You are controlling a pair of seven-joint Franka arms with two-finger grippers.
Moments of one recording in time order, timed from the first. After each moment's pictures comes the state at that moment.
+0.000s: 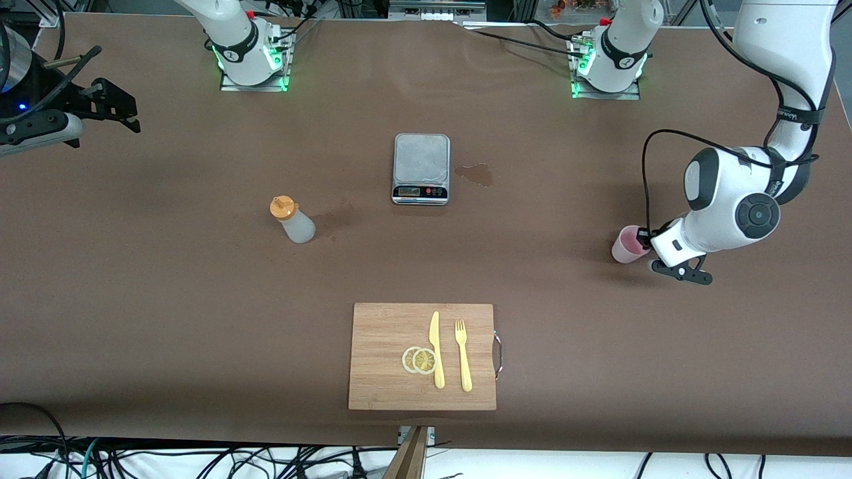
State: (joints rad) left arm 0.04 0.39 -0.04 -1.99 0.02 2.22 0.24; right arm 0.19 -0.04 -0.11 -1.58 -0.02 1.47 -0.22
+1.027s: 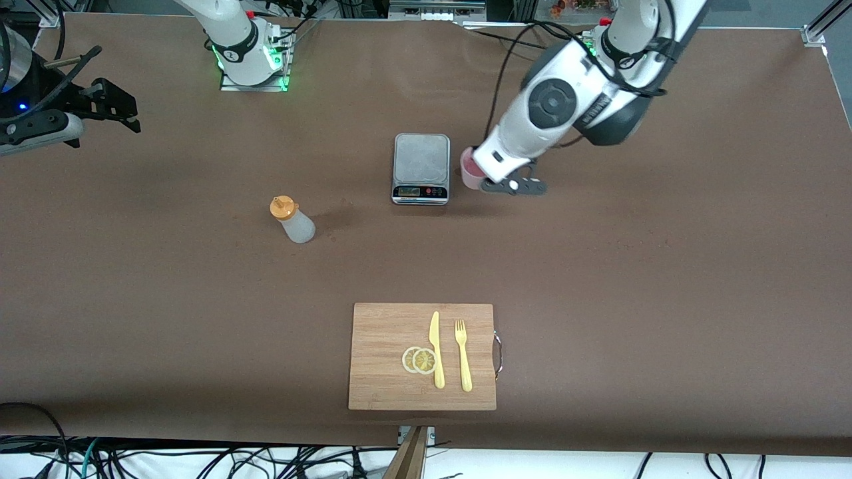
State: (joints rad) left arm -0.01 0.28 -0.72 -1.95 -0.08 2.06 -0.71; right arm 0.19 -0.04 -0.11 -1.58 -0.02 1.47 -0.22
